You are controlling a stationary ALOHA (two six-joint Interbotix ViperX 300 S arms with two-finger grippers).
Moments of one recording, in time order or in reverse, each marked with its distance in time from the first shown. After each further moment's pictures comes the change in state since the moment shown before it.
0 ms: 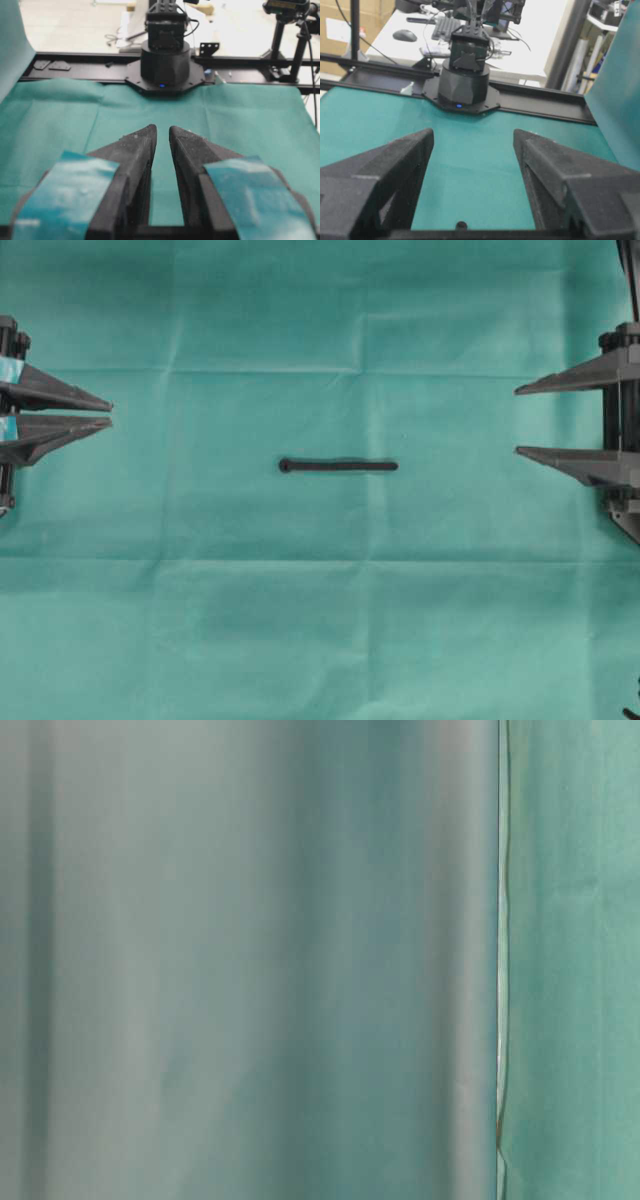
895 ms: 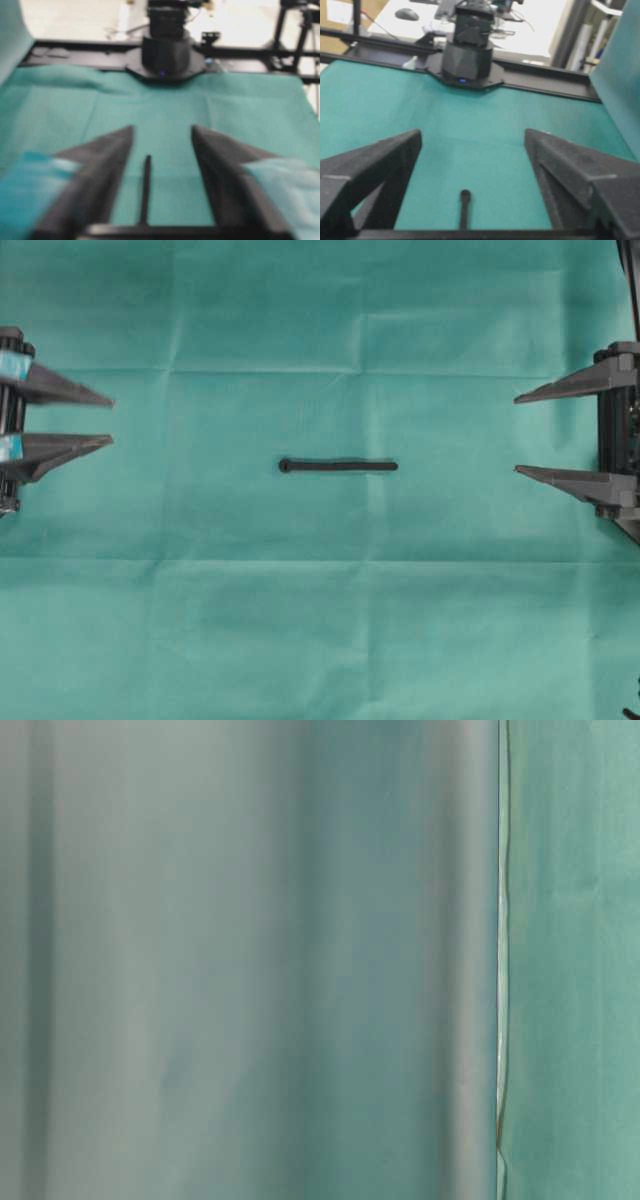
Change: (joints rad) left arm 0.008 0.005 0.071 -0.015 -0.071 0.000; right arm 0.000 -0.012 0.115 -0.011 -0.066 0.000
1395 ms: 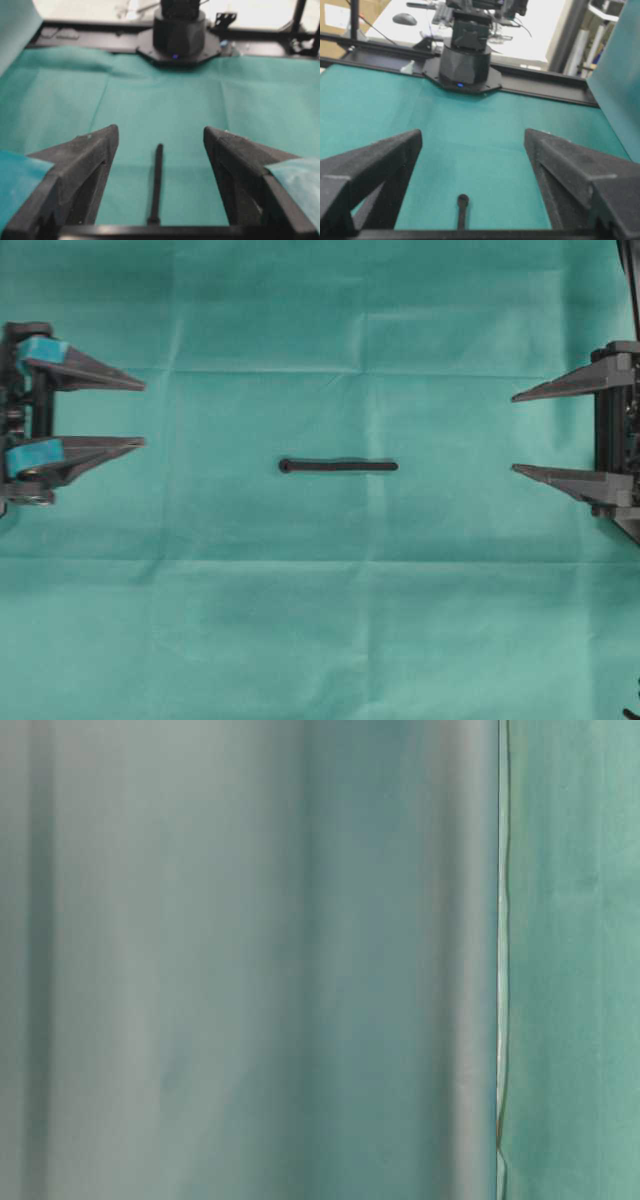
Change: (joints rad) left arm 0.031 0.176 -0.064 0.000 -0.041 0.008; right arm -0.005 0.031 0.002 -0.002 -0.046 -0.002
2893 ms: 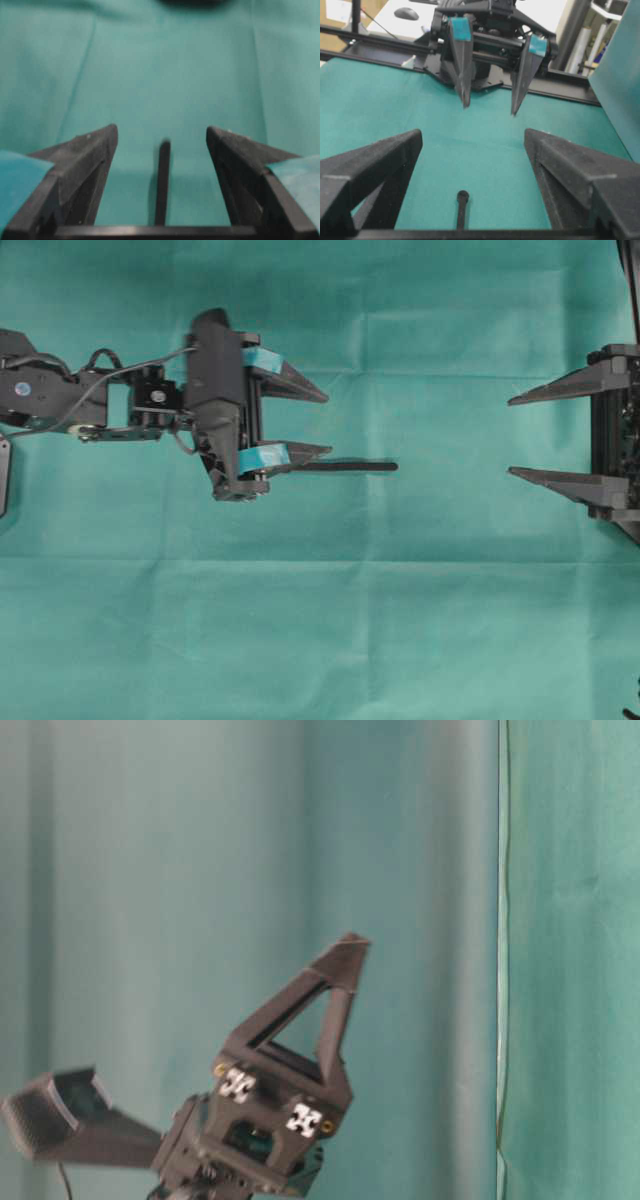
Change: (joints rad) left arm 0.017 0.681 -0.534 0.000 0.216 -0.005; right arm -0.002 0.012 0.005 -0.017 -0.011 0.000
